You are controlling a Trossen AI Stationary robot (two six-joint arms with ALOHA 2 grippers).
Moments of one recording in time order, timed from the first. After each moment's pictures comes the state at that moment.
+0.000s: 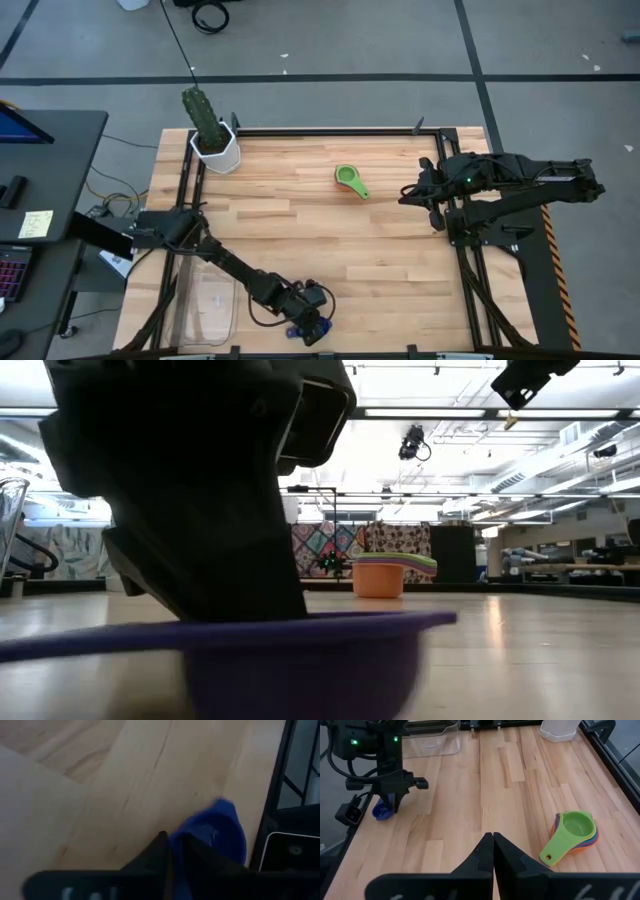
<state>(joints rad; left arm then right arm) -0.58 2.12 1.35 -0.13 -0.10 -1.06 0.04 0.74 0.90 -0.73 -0.02 0.09</state>
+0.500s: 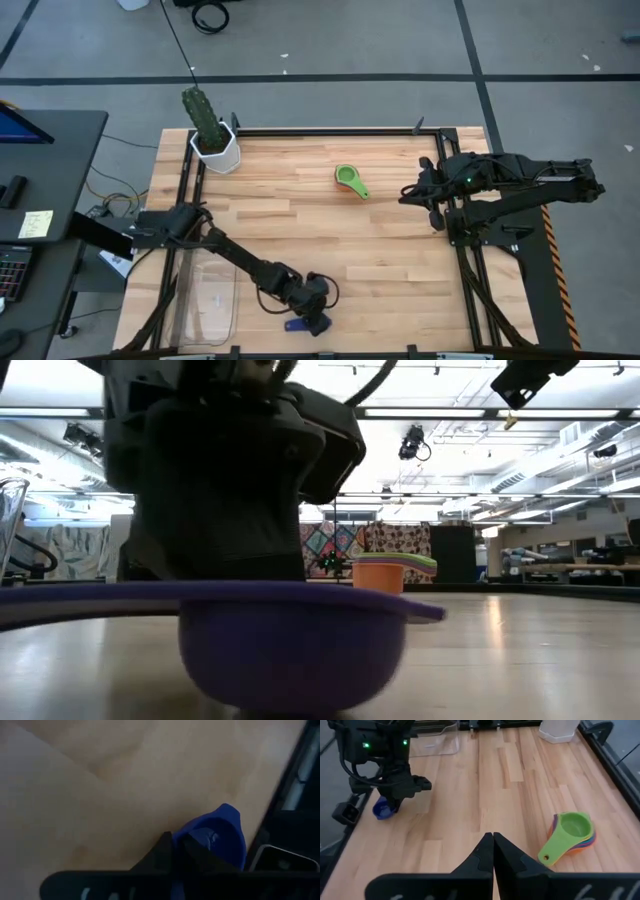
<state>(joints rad) -0.49 2.11 1.34 -0.16 0.04 -1.17 0.04 0.74 0.90 -0.73 0.00 0.07</state>
